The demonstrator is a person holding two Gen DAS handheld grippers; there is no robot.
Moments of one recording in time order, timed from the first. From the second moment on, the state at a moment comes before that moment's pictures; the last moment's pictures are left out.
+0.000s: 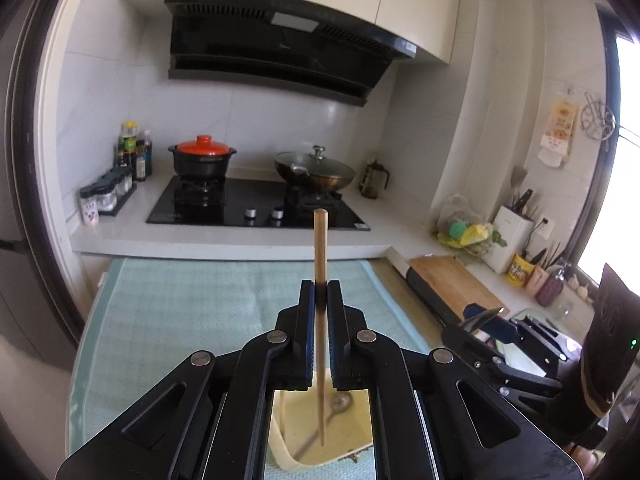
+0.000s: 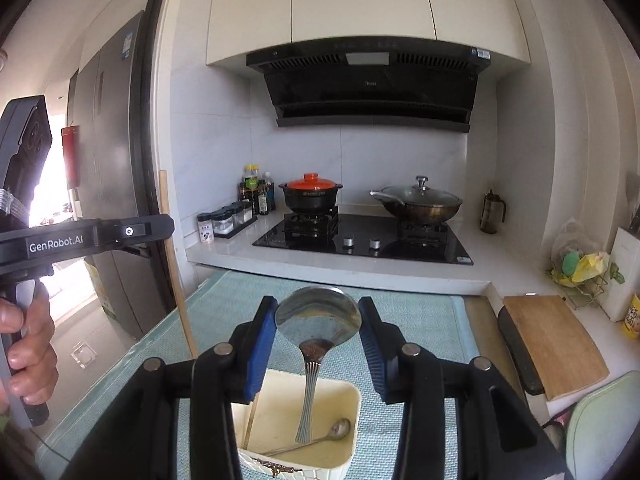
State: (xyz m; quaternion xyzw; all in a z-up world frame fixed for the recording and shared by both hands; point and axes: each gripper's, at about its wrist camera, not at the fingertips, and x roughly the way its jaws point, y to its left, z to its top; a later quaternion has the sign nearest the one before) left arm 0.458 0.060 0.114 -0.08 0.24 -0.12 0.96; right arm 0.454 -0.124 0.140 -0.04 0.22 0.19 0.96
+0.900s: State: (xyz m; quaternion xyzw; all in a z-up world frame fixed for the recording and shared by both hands) left arm 0.465 0.062 0.049 -0.08 0.33 -0.09 0.94; right arm 0.500 -0.135 0.089 -0.02 0.33 0.17 0.93
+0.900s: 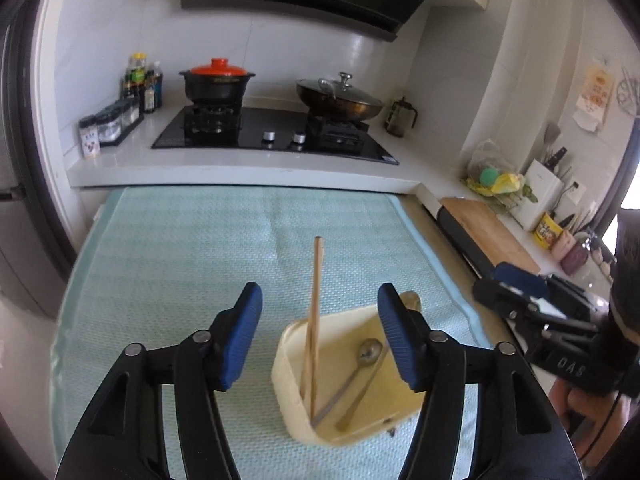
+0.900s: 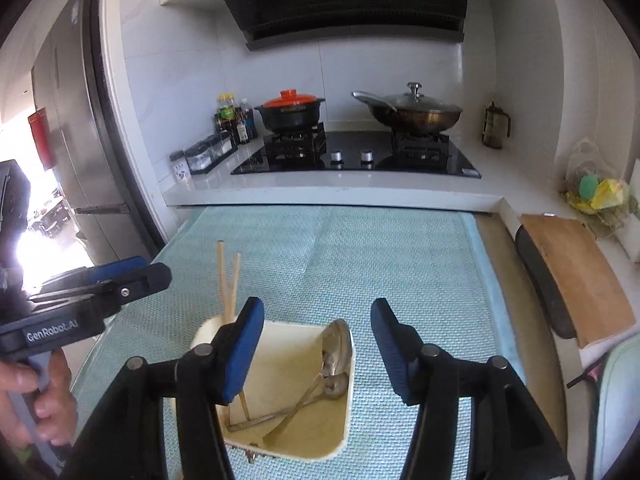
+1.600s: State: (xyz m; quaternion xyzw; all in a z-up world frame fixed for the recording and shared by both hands) left arm 0.129 0.078 -0.095 -0.04 0.38 0.00 0.92; right arm 0.175 -0.175 -0.042 -0.10 0.32 0.15 0.93
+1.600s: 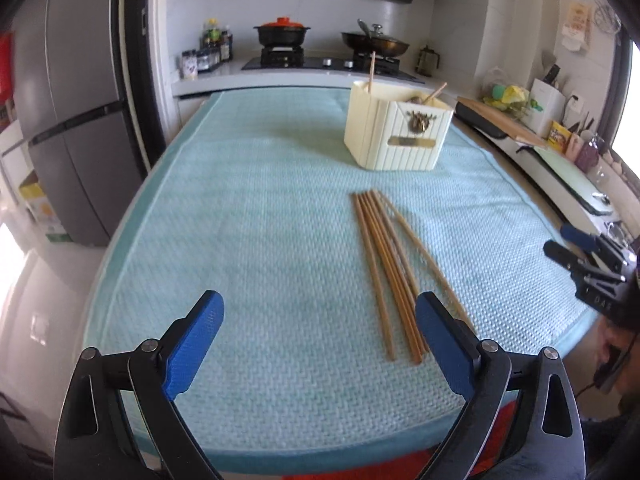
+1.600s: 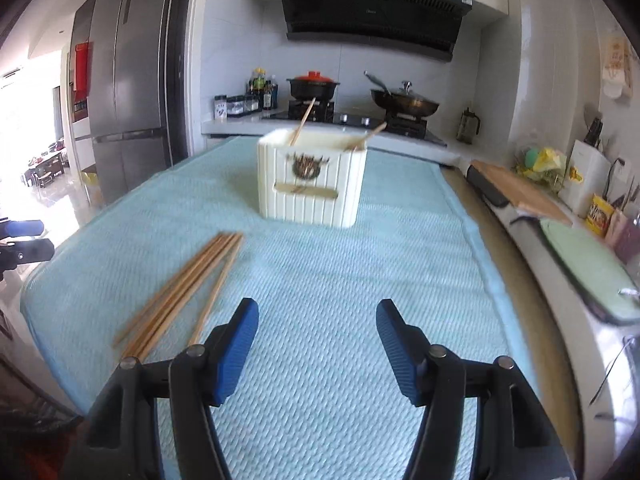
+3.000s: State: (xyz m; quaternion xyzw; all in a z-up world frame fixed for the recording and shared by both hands) left arm 0.240 0.062 -0.170 -0.02 0.46 -0.01 0.89; right arm 0.246 -0.073 -0.110 -0.12 0.43 0.24 0.86
